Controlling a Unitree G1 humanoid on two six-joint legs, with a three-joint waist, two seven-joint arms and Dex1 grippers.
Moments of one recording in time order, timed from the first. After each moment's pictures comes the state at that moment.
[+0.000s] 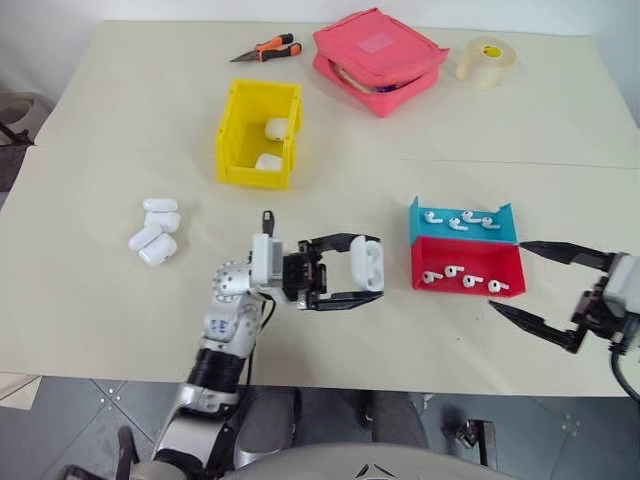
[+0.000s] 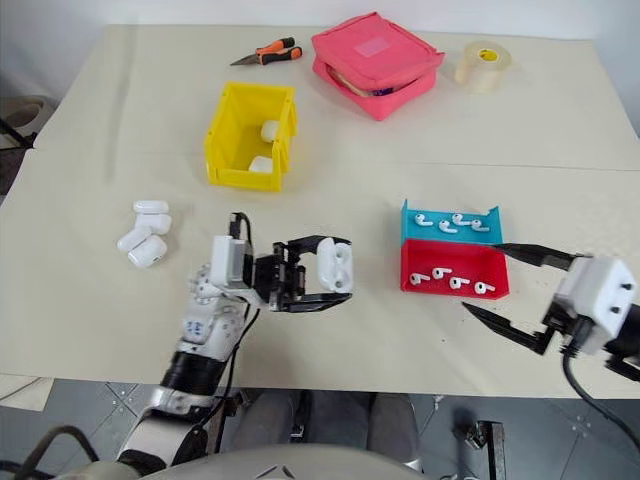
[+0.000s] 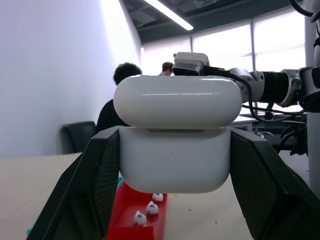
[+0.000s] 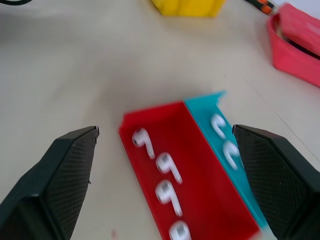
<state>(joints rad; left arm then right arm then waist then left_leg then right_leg) -0.38 0.05 -0.14 0.19 -0.51 -0.29 -1.32 0.37 -0.86 -0.67 -0.41 0.55 0.12 1.14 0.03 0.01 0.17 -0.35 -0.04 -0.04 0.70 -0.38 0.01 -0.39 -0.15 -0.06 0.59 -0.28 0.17</state>
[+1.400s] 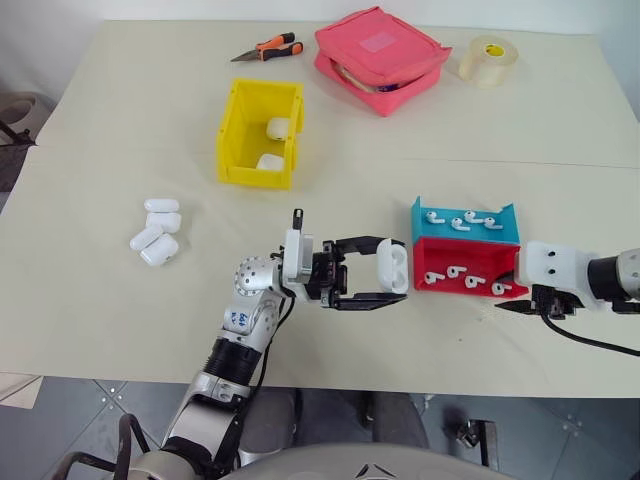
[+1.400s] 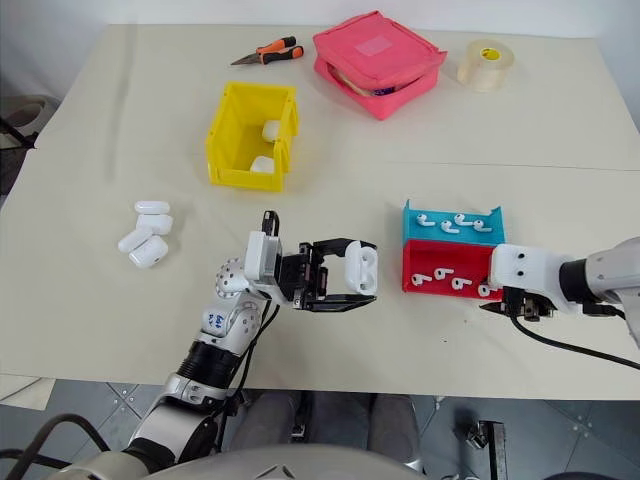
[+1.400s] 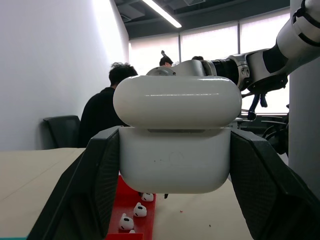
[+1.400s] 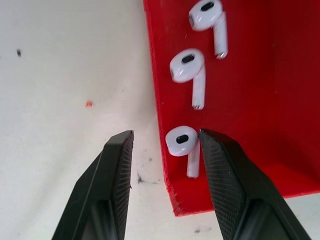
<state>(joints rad) -0.41 0.04 -0.21 0.19 -0.49 -0.22 -1.25 -0.11 -1.22 -0.02 -0.13 0.11 0.25 1.27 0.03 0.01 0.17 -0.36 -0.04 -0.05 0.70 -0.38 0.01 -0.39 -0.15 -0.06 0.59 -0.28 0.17</state>
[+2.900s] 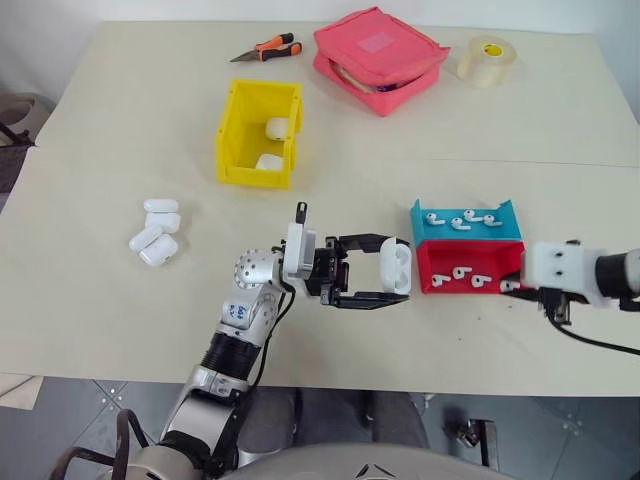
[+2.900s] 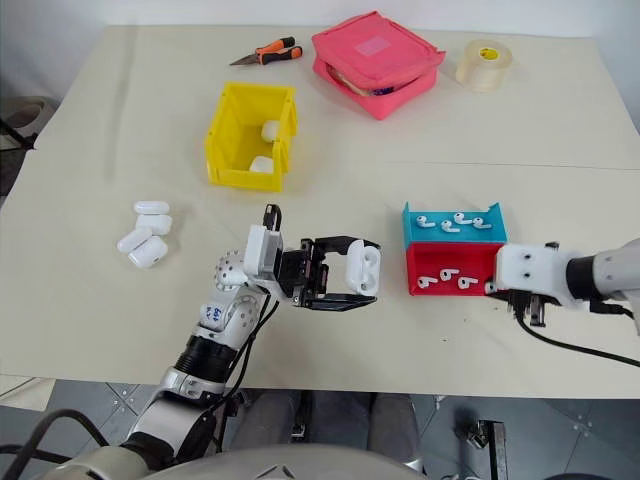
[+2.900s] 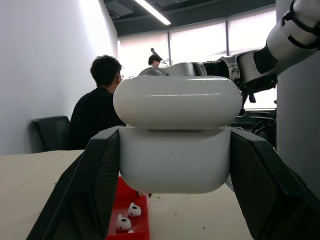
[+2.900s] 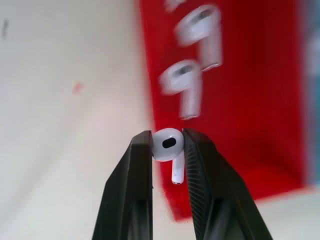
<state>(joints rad) -0.46 0.06 -0.21 0.18 -0.50 -0.17 -1.29 -0.07 -1.19 -0.18 -0.19 0.17 0.24 1.24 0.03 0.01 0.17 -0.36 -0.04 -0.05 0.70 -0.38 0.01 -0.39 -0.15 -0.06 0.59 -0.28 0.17</state>
